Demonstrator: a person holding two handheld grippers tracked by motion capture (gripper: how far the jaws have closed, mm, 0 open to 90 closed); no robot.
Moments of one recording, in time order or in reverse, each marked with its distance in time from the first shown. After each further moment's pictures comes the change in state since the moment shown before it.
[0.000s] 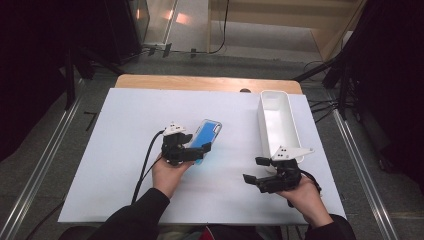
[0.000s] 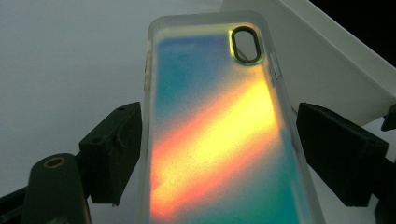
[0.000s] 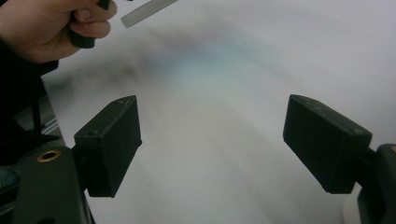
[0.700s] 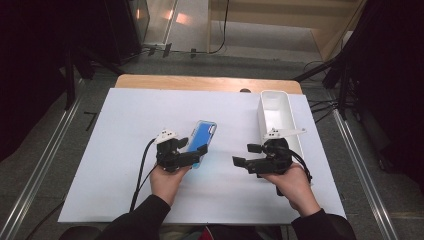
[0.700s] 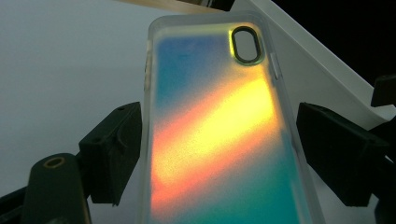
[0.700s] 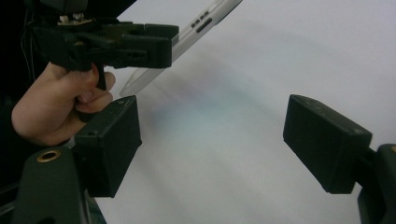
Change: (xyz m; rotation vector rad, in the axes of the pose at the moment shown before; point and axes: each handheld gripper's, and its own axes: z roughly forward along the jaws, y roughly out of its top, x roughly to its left) left arm -0.003 -0.017 -0.015 -0.085 0.000 -0.079; right arm 0.010 0.053 0.008 -0.001 -0.004 0.139
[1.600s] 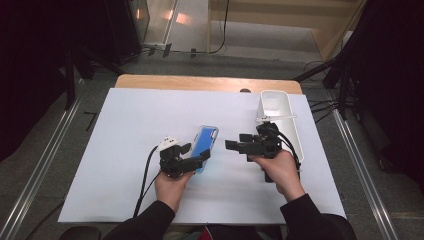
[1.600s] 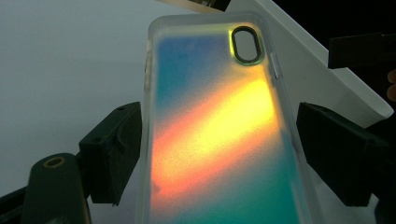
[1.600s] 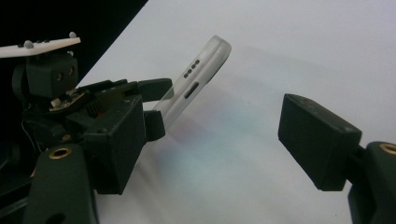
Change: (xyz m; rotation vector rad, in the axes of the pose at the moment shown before) left arm -0.002 -0.021 0.007 -0.034 -0.009 -0.039; right arm -0.015 0.030 0.027 -0.005 0.023 0.153
